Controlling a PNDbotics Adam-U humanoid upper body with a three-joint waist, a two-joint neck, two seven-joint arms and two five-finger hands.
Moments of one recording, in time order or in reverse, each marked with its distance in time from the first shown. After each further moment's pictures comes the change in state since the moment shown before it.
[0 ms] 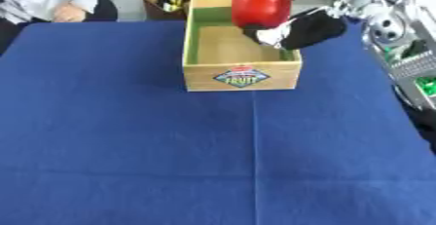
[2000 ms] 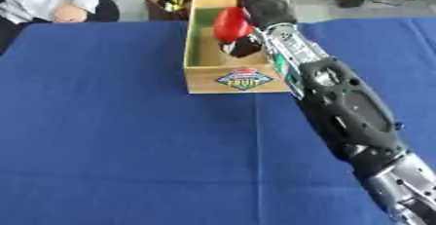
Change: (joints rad) left arm 0.000 -0.009 -0.017 0.000 0.010 0.005 -0.037; right arm -0.221 0.344 -0.188 0.889 0.584 -0.066 -0.308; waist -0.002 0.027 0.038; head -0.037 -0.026
